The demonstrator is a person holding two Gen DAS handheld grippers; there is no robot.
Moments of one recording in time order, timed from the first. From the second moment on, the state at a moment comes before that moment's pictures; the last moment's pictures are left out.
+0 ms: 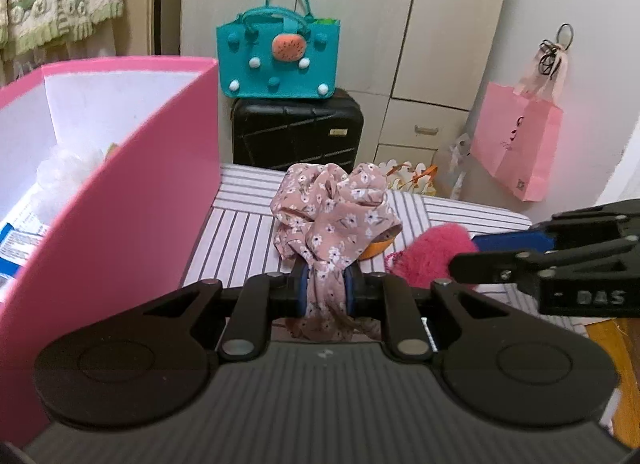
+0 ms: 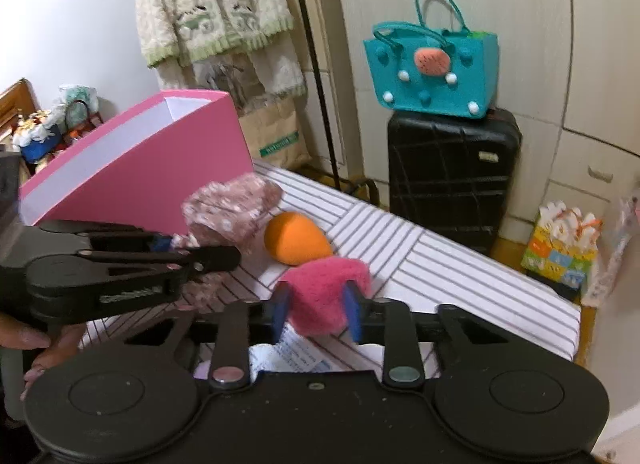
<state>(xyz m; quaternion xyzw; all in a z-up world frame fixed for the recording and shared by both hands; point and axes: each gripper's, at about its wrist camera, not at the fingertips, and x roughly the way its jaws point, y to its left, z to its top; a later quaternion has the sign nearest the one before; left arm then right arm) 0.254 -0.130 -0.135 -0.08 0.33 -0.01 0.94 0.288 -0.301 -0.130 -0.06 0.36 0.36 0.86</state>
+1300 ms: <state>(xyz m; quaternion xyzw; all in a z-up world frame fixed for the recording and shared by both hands) 0.174 -0.110 -0.084 -0.09 0.37 -0.16 0.91 0.221 -0.286 -0.075 -0.03 0.38 0.30 0.87</state>
